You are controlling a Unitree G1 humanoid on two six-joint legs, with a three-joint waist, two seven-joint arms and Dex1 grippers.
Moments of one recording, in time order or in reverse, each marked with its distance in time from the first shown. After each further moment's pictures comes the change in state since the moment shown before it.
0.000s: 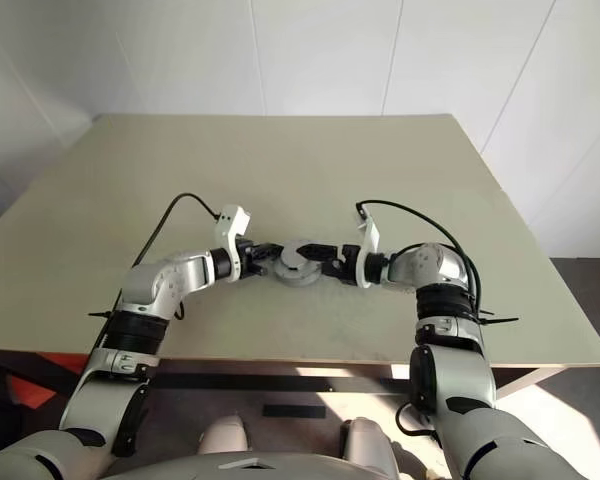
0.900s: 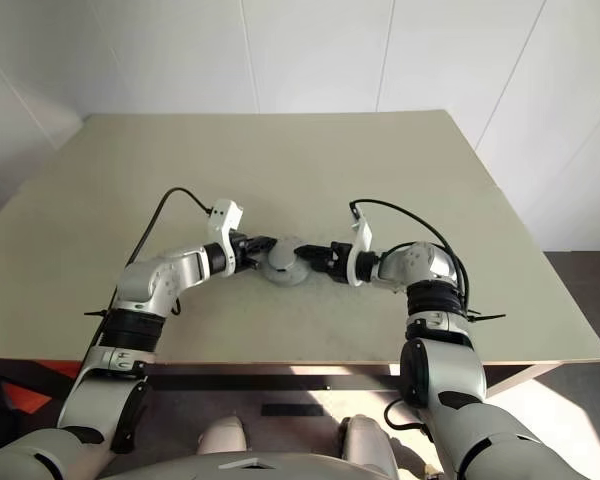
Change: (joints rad) left arm -0.009 0.005 0.024 0.012 0.029 -0.045 0.003; right arm -0.042 0.033 -0.033 0.088 0.005 -0.045 -0.033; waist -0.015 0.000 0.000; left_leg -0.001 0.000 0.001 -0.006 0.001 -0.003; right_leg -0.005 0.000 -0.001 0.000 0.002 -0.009
